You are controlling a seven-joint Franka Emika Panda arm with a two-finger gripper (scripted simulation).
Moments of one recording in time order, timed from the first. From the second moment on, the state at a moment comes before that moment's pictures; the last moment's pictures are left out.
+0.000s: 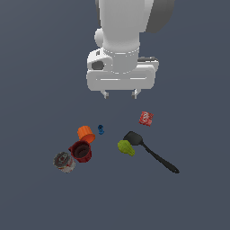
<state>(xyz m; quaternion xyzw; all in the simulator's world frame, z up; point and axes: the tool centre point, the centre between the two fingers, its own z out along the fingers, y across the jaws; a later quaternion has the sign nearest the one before) -0.002 0.019 0.330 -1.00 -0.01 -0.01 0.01</state>
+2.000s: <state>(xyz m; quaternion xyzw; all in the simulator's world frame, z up) 0.059 0.048 0.157 -0.98 -0.22 0.00 0.00</state>
